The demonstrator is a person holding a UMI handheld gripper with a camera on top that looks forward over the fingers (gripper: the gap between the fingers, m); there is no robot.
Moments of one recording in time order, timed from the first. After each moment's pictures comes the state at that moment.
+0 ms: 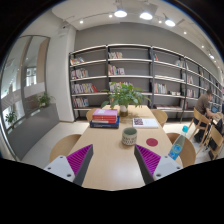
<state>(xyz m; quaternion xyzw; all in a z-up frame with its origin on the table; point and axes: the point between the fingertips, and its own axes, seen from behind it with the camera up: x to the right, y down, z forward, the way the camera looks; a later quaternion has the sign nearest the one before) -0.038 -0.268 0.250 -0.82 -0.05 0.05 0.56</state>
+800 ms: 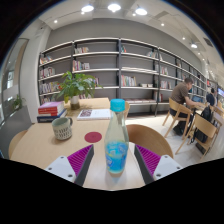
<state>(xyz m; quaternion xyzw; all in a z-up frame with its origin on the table) 0.269 -0.165 0.122 -0.83 0.05 -0.03 0.56</state>
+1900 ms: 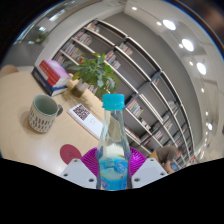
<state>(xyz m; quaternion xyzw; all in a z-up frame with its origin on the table) 0.245 0.014 0.155 -0.76 -0.22 -0.30 0.54</state>
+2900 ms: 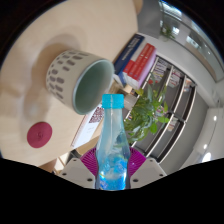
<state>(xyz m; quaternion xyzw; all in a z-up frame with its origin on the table) 0.135 0.128 0.158 -0.42 -0.66 -0.56 0.28</state>
